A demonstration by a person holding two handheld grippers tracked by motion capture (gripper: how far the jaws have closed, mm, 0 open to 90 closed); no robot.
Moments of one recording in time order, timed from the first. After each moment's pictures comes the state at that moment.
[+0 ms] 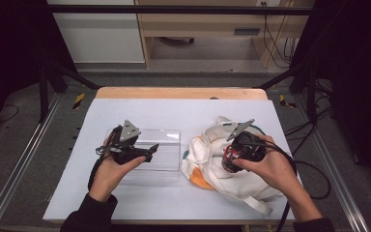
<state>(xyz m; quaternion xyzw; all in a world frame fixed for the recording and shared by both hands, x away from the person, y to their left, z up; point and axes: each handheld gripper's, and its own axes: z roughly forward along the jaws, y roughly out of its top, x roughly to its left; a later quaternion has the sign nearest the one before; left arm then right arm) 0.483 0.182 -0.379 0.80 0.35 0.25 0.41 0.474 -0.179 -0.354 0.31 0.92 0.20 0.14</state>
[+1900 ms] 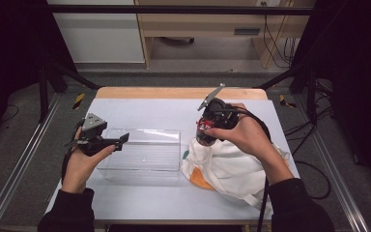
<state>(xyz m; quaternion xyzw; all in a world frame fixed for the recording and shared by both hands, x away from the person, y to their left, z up) 0.500 0.263 -0.374 0.75 0.43 0.25 0.42 0.526 -0.108 -0.292 0.25 0.93 0.24 0.14</state>
